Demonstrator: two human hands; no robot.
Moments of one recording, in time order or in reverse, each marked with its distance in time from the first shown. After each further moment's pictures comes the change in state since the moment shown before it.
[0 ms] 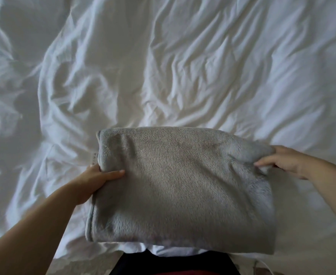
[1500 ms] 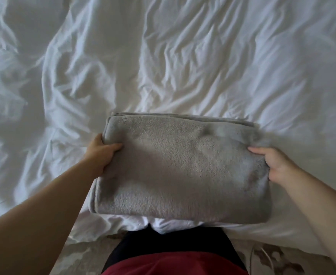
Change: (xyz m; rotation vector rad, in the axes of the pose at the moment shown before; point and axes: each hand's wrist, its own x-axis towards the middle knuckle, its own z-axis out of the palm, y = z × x) left_hand 0.007 -0.014 0.021 0.047 0.448 0.236; right_hand -0.036 0.072 0.066 0.667 0.210 0.062
